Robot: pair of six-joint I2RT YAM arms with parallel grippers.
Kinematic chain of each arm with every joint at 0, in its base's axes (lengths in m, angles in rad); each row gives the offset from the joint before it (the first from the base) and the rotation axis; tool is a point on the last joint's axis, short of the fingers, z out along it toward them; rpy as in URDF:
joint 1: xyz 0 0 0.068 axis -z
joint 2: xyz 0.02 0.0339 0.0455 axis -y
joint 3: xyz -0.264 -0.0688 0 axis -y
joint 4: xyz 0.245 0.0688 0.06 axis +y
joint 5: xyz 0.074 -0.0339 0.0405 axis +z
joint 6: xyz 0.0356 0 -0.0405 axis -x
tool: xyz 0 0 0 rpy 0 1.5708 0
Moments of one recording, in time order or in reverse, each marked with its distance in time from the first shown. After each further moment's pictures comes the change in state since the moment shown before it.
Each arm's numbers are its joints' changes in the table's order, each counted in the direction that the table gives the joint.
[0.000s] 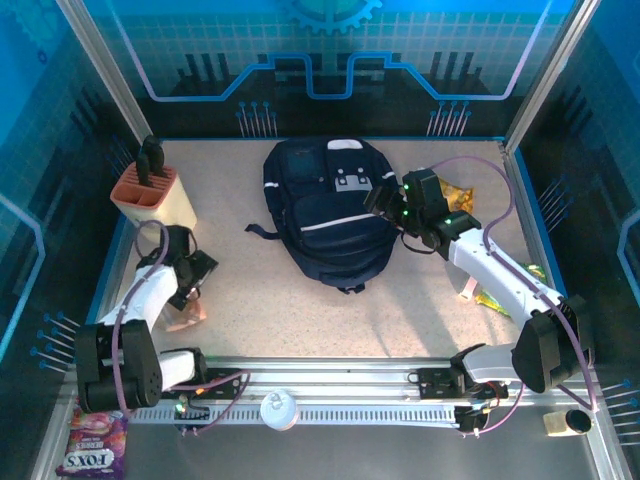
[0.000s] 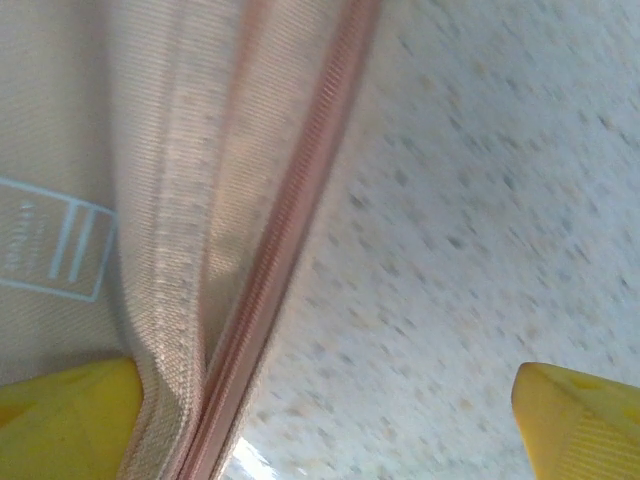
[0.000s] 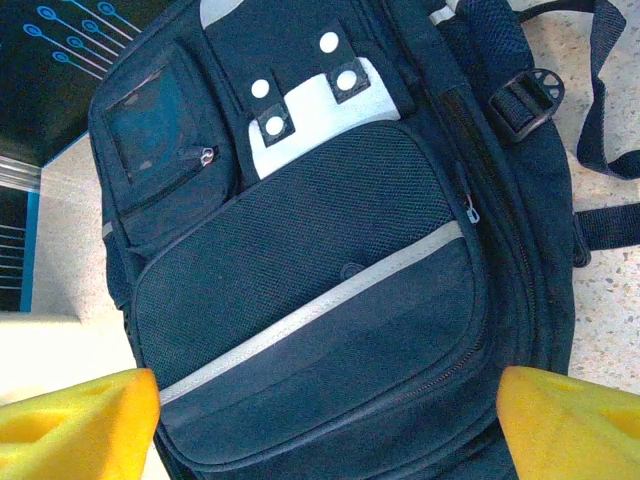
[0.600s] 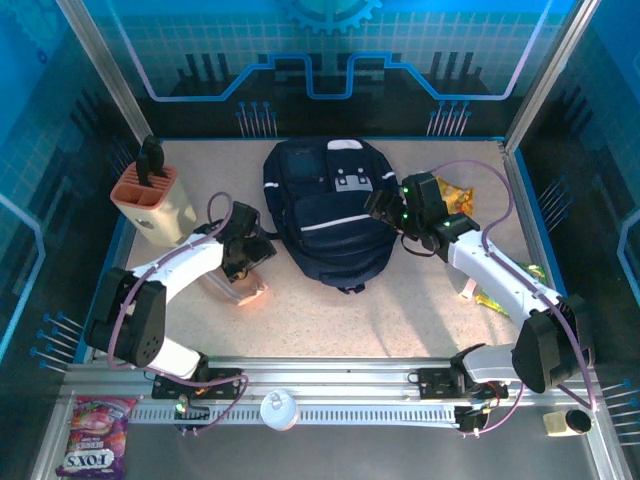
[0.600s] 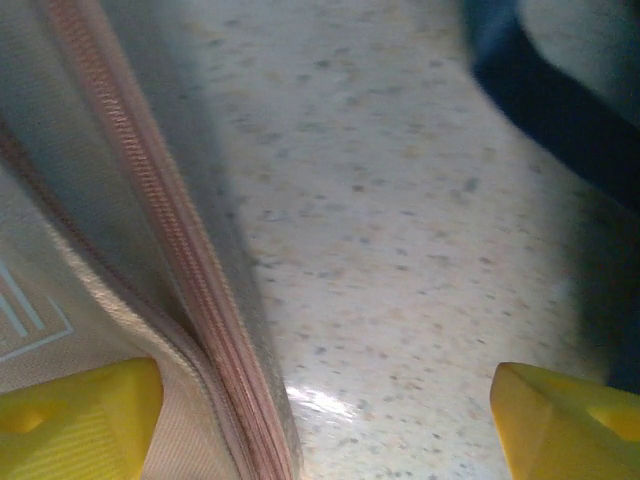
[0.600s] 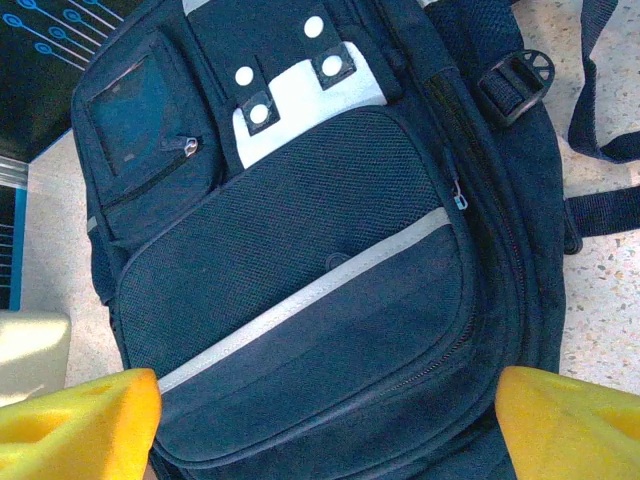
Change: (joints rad) left arm 0.439 -0.270 0.268 -0.016 -0.055 0.032; right arm 0.000 0.001 -0.029 -0.011 0.000 -0.008
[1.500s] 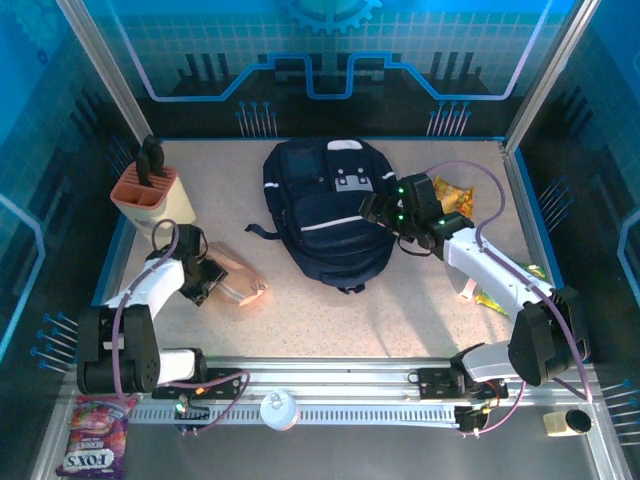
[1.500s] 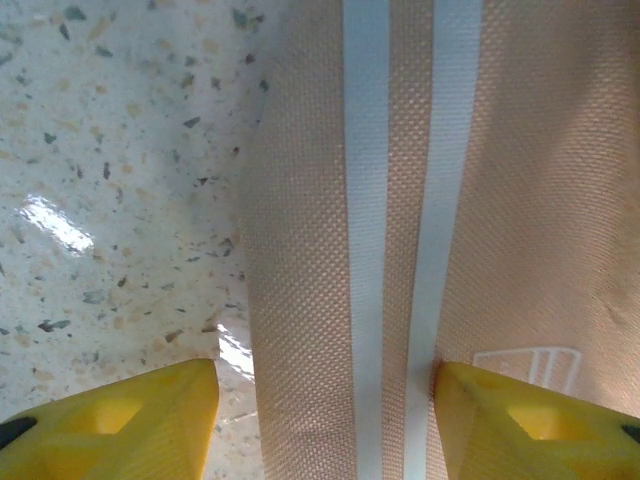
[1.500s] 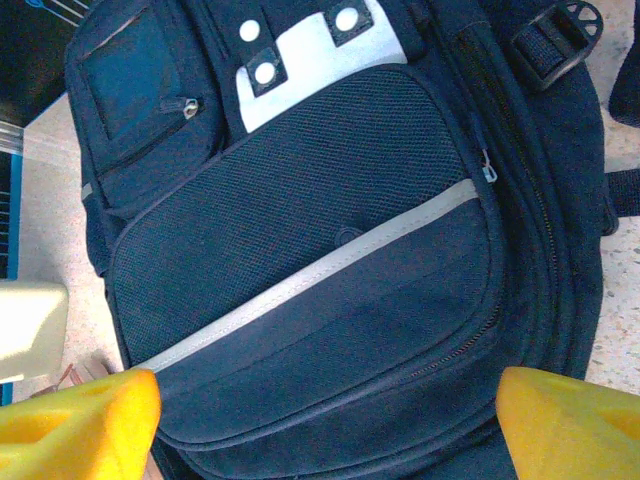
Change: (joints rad) left arm -0.399 0.177 -0.254 0.040 -0.079 -0.079; right arm -0.008 -0.040 0.003 -0.010 0.053 0.017
